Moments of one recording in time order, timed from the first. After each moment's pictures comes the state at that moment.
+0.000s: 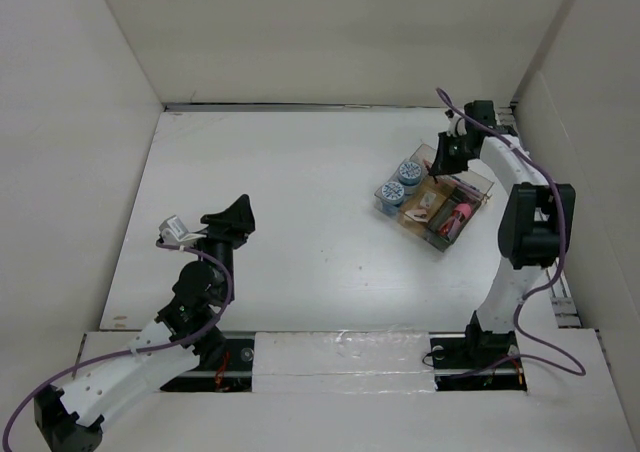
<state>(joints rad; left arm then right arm) -0.80 0.40 0.27 0.34 -0.89 -0.75 0.00 1.93 1.62 -0.68 -0.29 0.05</state>
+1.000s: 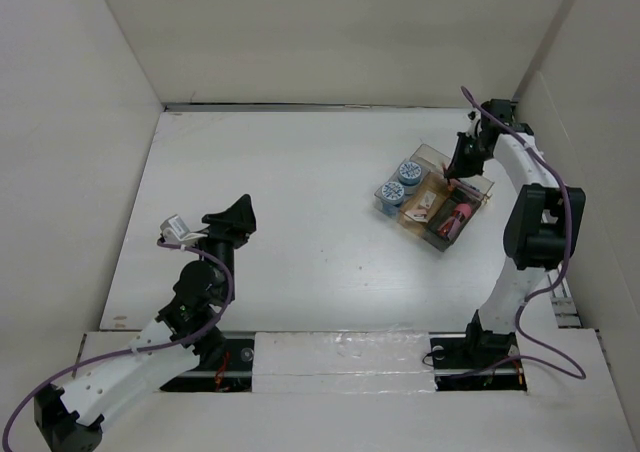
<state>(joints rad) -0.80 0.41 0.27 0.35 -0.88 -0.76 -0.09 1.88 1.57 -0.78 -0.25 0.20</state>
